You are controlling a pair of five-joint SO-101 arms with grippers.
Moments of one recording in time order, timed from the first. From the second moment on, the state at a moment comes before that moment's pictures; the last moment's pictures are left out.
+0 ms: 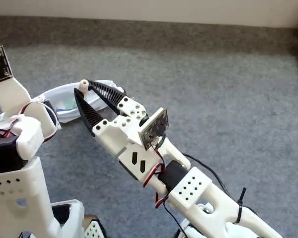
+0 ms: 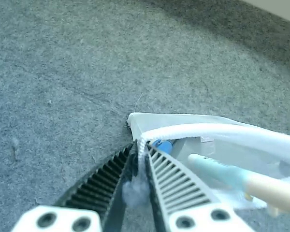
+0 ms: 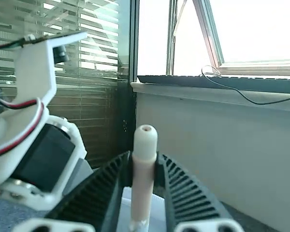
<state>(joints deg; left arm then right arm) -19.0 -43.4 15.6 85.3 18.8 -52.2 -45.2 55.6 -19.5 2.2</state>
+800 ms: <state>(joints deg) -19.0 -43.4 16.1 85.3 18.8 -48.2 -60.2 51.9 20.3 1.7</state>
